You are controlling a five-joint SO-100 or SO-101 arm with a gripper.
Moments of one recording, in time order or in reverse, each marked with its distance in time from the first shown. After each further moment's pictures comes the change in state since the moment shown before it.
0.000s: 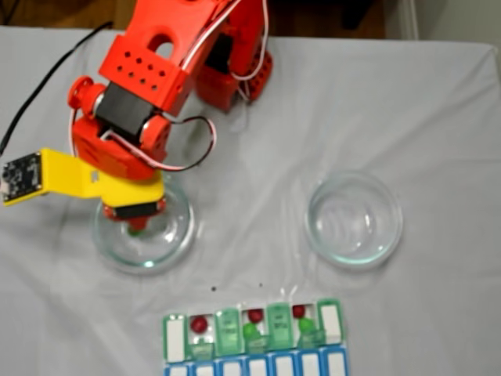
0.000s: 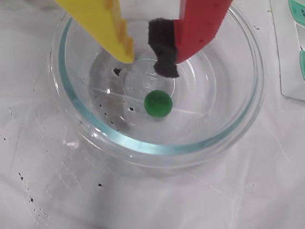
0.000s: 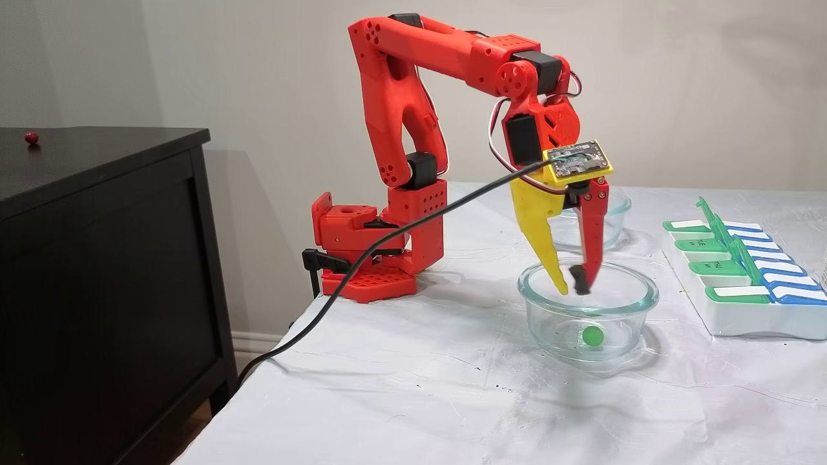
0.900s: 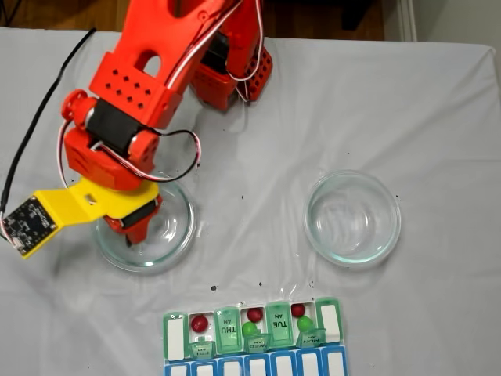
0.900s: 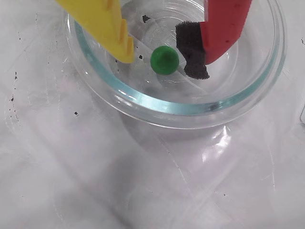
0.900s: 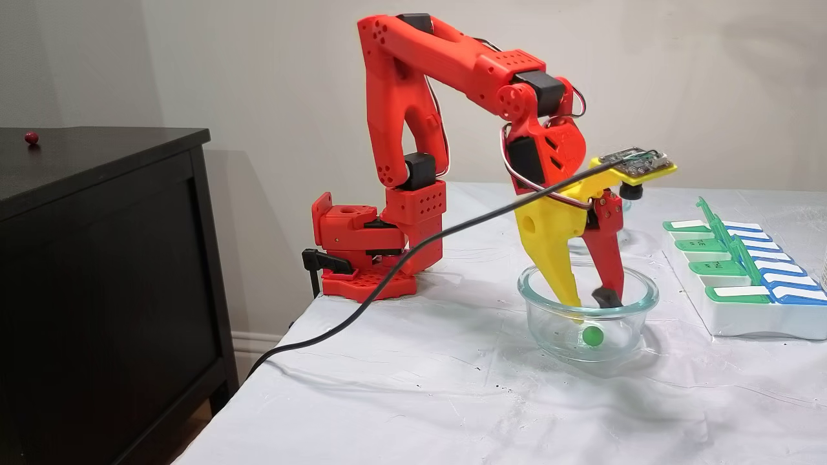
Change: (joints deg) arm 1.5 -6.6 1.5 -9.8 -28.5
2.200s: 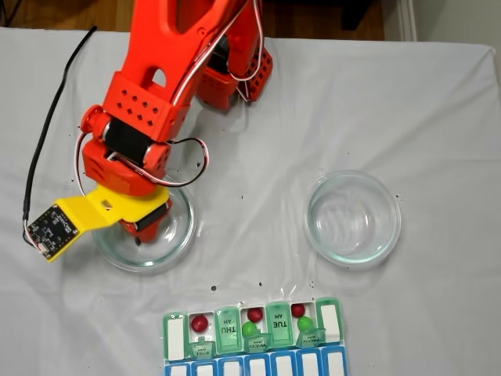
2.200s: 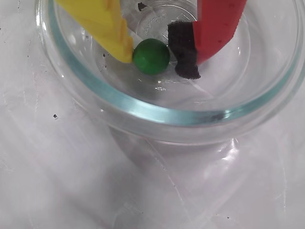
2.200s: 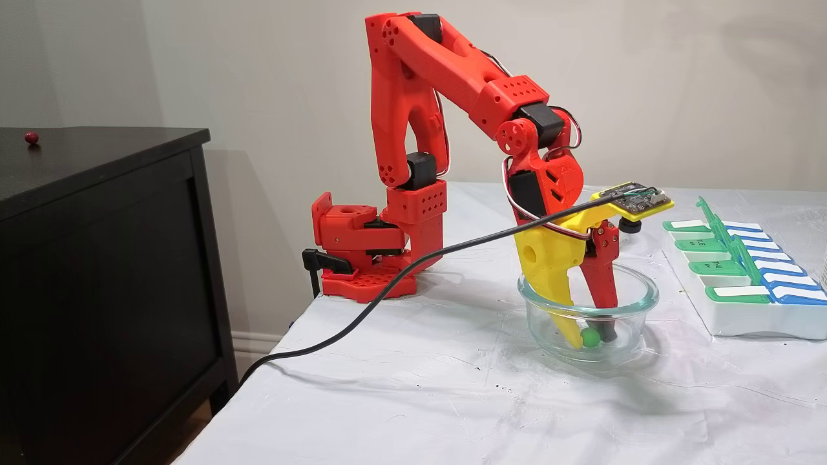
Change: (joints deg) arm -1.0 -3.3 6.1 -9.4 -1.0
